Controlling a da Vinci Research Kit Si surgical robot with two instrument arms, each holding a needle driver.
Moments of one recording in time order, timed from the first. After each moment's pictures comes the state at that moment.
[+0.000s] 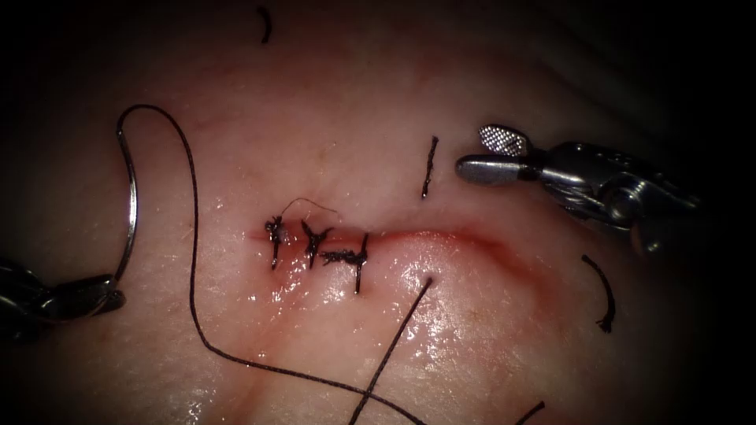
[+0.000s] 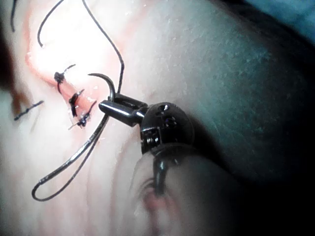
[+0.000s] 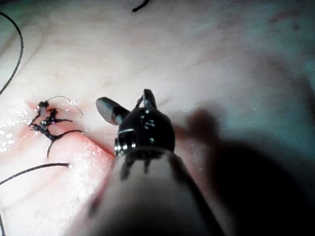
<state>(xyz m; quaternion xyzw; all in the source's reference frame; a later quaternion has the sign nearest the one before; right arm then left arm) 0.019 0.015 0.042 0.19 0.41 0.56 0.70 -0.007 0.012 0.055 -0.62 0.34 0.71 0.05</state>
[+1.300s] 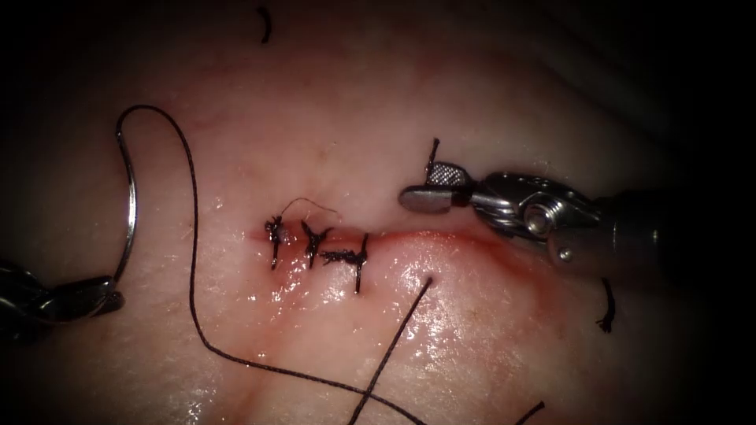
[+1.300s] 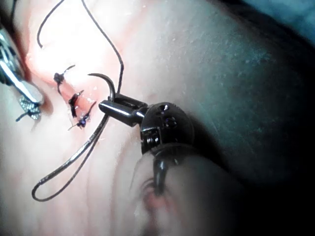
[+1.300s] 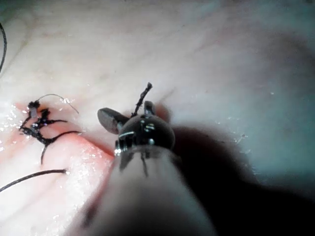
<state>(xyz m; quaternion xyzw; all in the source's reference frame) 0.024 0.012 0.048 0.20 0.38 0.60 0.68 -0.006 0.012 0.054 -0.62 0.34 0.71 0.05</state>
